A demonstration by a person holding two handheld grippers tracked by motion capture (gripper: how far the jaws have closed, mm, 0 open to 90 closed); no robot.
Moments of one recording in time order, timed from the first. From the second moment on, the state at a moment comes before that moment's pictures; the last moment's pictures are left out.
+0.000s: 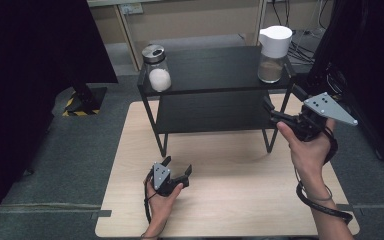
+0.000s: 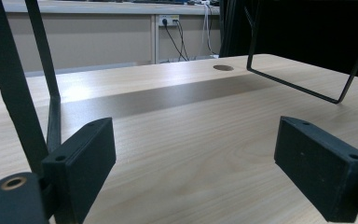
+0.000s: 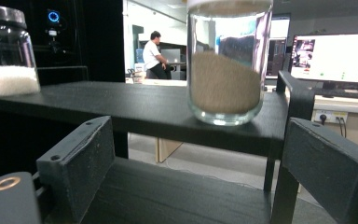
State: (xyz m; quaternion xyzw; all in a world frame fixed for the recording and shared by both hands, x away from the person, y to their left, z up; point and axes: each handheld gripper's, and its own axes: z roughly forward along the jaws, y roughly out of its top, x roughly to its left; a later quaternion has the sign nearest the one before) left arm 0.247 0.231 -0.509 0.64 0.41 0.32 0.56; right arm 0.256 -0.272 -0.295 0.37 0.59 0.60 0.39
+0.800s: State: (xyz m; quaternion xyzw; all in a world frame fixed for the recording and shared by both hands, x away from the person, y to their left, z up) left arm 0.247 0.231 -0.509 0.64 0.41 0.32 0.56; right arm 0.241 -0.285 -0.343 0.39 0.60 0.59 0.36
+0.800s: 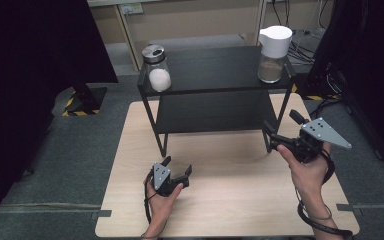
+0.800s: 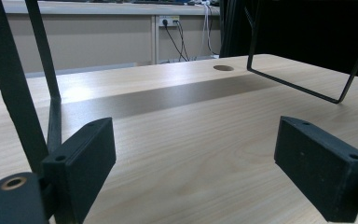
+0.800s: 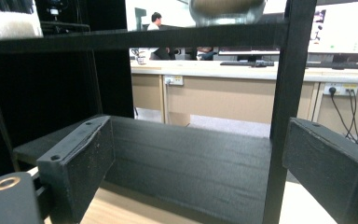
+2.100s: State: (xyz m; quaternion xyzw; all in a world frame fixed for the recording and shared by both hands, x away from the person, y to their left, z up) left arm 0.247 0.230 -0.509 0.64 0.41 0.32 0.56; right arm 0.231 -0.302 -0.435 0.42 0.65 0.56 0.28
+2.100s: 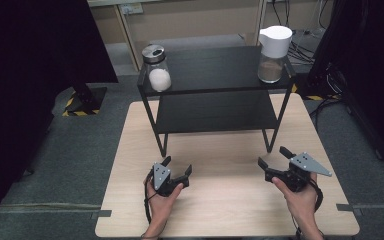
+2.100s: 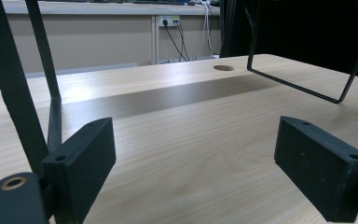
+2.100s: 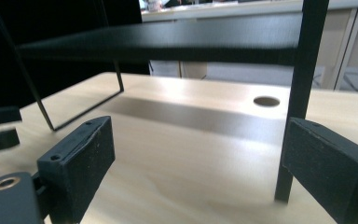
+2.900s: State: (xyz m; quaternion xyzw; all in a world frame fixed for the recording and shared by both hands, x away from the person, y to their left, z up) left arm 0.247 0.230 -0.509 0.64 0.41 0.32 0.56; right arm 0.224 -0.306 -0.479 0.44 0.68 0.53 0.26
